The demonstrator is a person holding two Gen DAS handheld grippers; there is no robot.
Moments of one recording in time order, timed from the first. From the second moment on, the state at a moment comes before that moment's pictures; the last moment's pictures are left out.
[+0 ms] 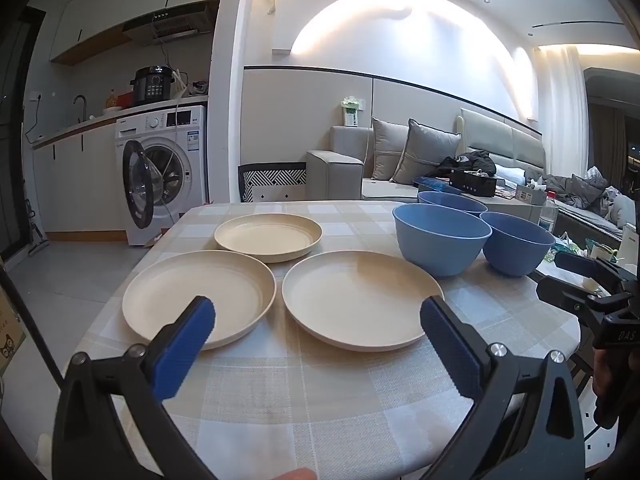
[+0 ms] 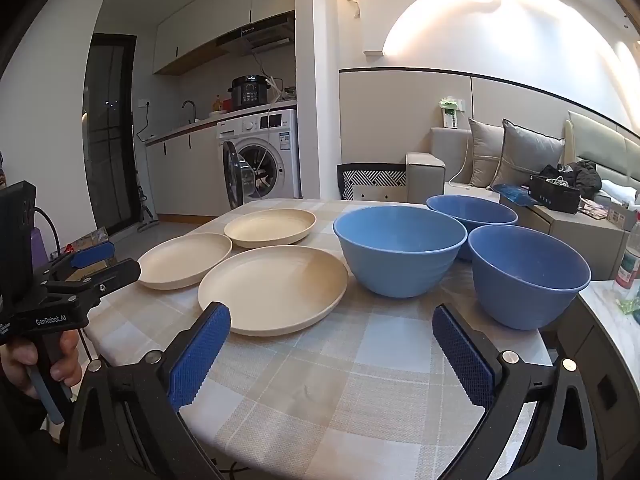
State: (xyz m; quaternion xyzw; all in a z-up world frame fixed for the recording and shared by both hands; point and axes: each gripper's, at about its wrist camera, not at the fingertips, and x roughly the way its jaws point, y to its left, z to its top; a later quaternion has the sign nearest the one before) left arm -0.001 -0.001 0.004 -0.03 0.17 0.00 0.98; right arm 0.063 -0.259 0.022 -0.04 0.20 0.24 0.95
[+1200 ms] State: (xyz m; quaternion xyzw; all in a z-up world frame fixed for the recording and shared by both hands) left arm -0.002 0.000 0.005 -0.03 0.17 0.01 0.98; right arm 0.063 -0.256 0.022 -0.04 0.20 0.24 0.95
